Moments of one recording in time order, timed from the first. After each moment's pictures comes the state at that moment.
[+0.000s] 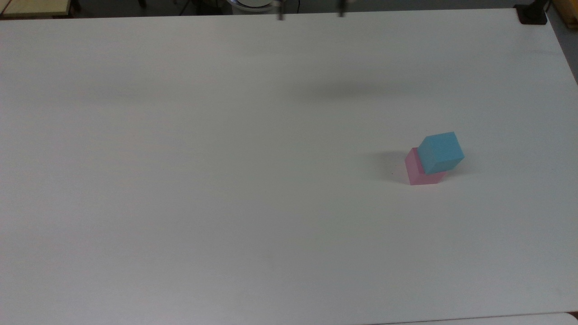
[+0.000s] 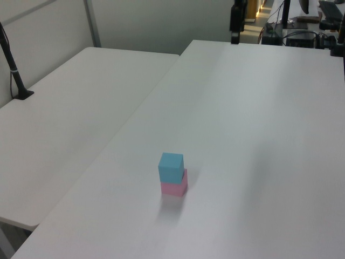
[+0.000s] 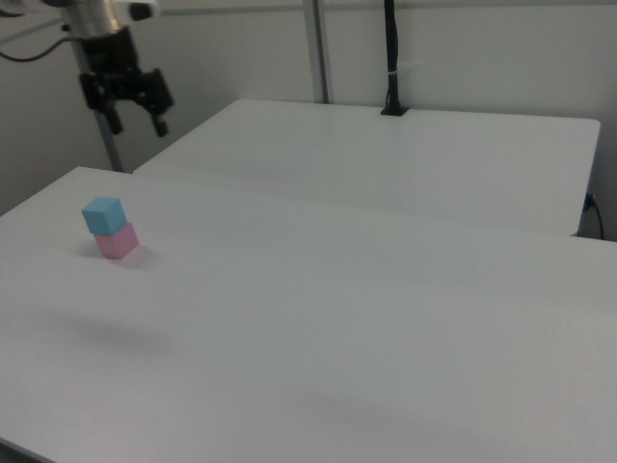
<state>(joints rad) 0.25 0.16 -0.04 -1.27 -0.04 1.47 0.08</state>
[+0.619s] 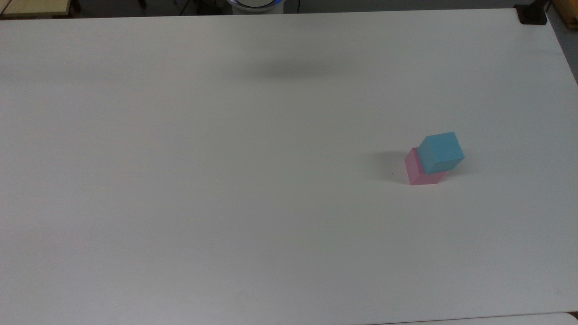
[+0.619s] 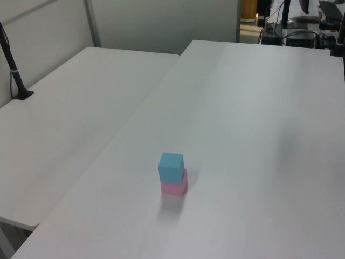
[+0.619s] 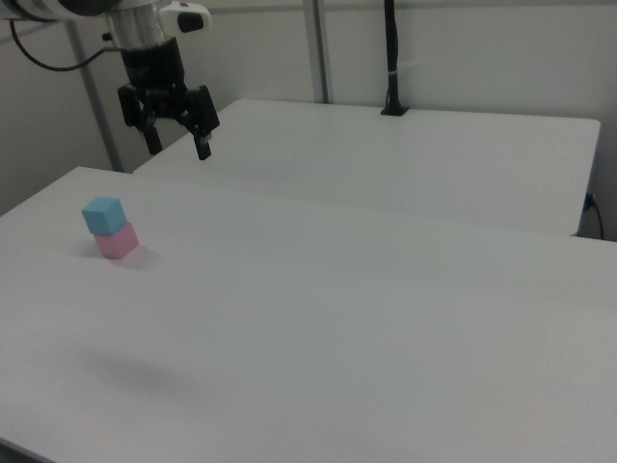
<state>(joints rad) 0.04 -0.01 -0.04 -1.49 -0.04 1.49 -0.07</state>
